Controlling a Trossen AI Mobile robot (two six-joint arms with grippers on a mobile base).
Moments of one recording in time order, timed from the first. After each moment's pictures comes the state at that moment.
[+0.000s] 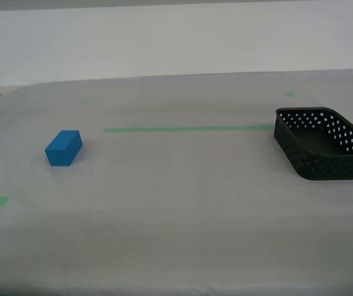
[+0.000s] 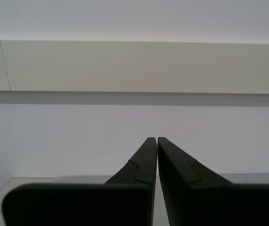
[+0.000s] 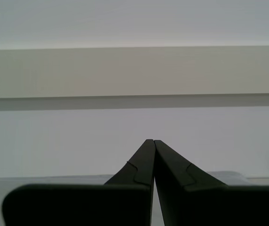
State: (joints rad) arm 0 0.00 1.05 0.52 0.61 0.00 0.00; arm 1 0.00 1.05 0.52 0.61 -0.01 0.00
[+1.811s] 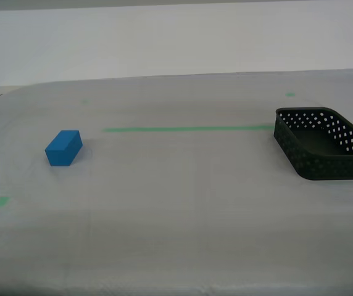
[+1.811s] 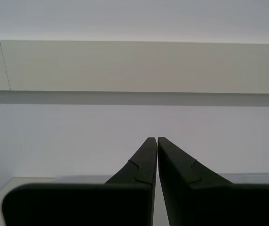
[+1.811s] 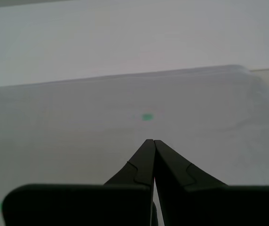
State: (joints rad) arm 0 0.00 1.05 0.81 -0.20 0.00 0.08; arm 1 0.00 1.05 0.52 0.61 -0.01 0.00
